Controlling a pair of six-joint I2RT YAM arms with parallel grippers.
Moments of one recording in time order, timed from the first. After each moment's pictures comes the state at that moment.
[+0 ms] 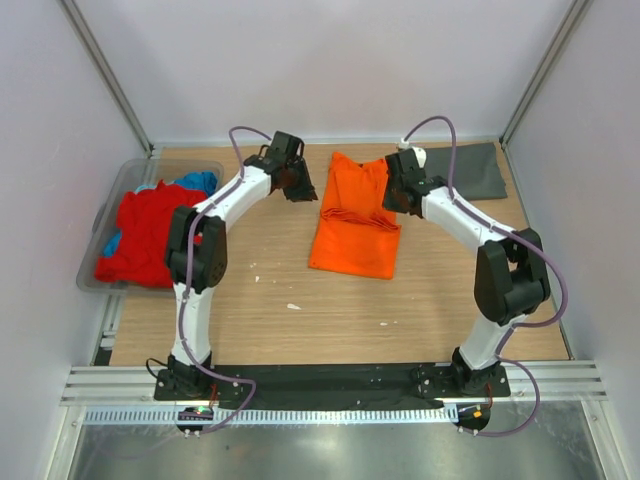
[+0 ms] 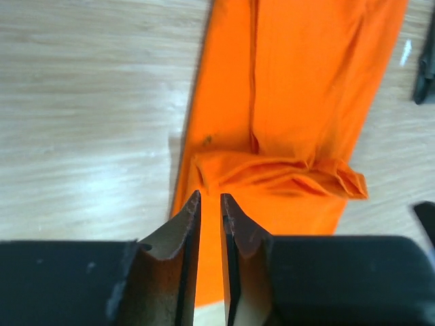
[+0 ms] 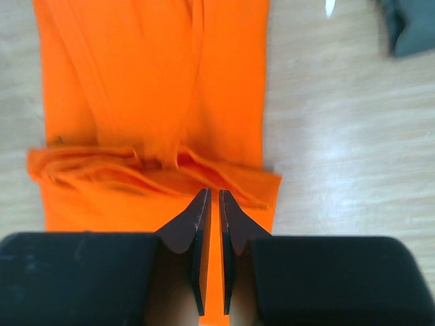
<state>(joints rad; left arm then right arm) -0.43 2.15 1.83 -0.57 0.15 -0.65 0.37 1.75 1.37 -0.45 0.26 0.47</state>
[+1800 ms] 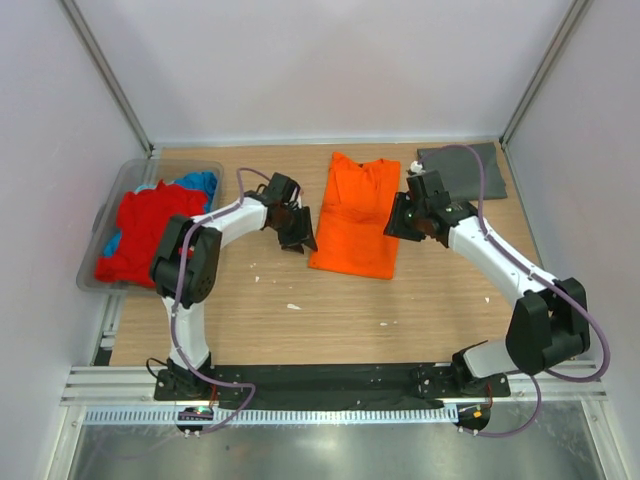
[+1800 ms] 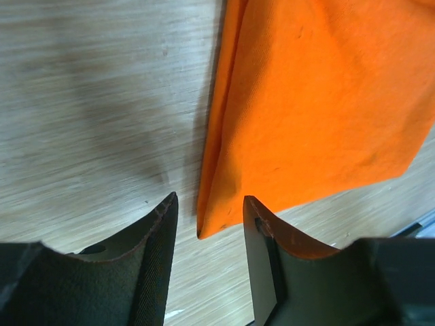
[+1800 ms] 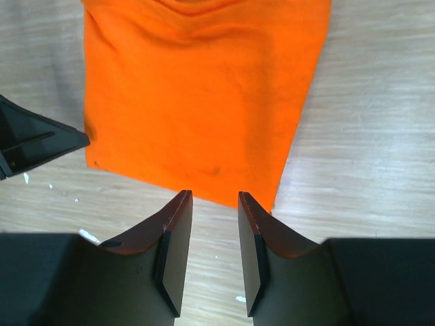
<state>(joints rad) -0.46 1.97 1.36 -0.50 0.32 -0.56 0.35 1.42 1.10 -0.55 -0.02 0.50</state>
